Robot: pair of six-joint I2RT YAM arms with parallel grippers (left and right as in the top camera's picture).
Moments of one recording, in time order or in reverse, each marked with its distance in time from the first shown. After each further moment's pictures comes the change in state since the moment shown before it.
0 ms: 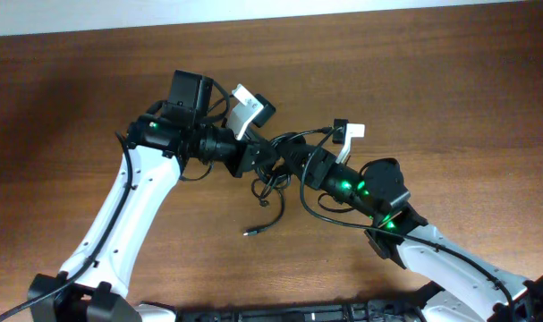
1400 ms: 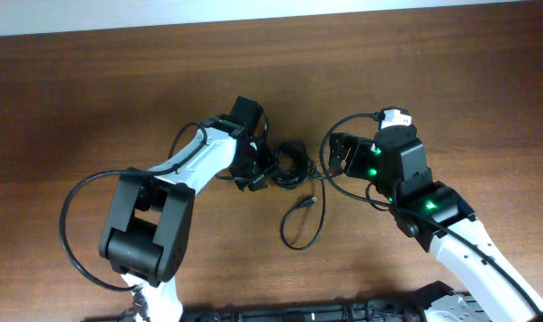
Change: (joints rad) left arm -0.124 0.431 -0.059 0.167 -0.430 -1.248; right arm -0.153 -0.169 0.322 -1.151 0.466 -0.592
